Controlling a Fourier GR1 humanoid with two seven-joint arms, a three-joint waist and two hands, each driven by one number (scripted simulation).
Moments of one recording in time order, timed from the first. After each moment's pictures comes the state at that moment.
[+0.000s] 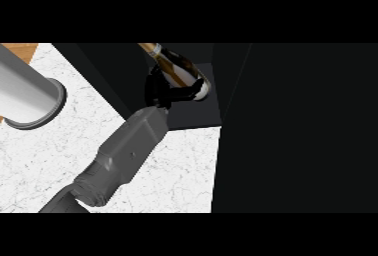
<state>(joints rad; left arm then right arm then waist) -1.03 0.00 -0.44 -0.26 1.20 0.29 -0.64 -0.07 -0.03 0.09 -2.34 -0.18 0.19 0.44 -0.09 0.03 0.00</state>
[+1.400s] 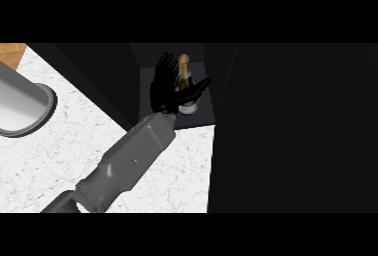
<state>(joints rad) -0.98 0.00 -0.61 -0.39 1.49 0.41 -0.76 -0.11 -0.02 0.11 -2.30 -0.17 0.20 0.42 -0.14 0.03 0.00</state>
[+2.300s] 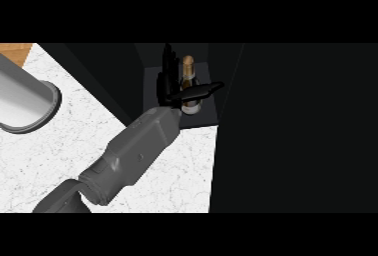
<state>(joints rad) -1.07 0.00 -0.77 -0.34 1.47 0.49 -0.78 -0.11 -0.02 0.11 -2.30 -0.17 0.19 0.43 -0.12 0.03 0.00</state>
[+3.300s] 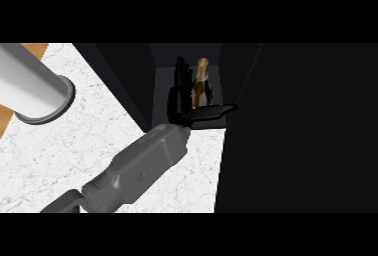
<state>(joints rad) -0.97 0.00 -0.89 -0.53 1.53 0.48 -0.88 -0.11 -0.03 0.10 -2.34 -0.17 0.16 0.49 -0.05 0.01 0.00</state>
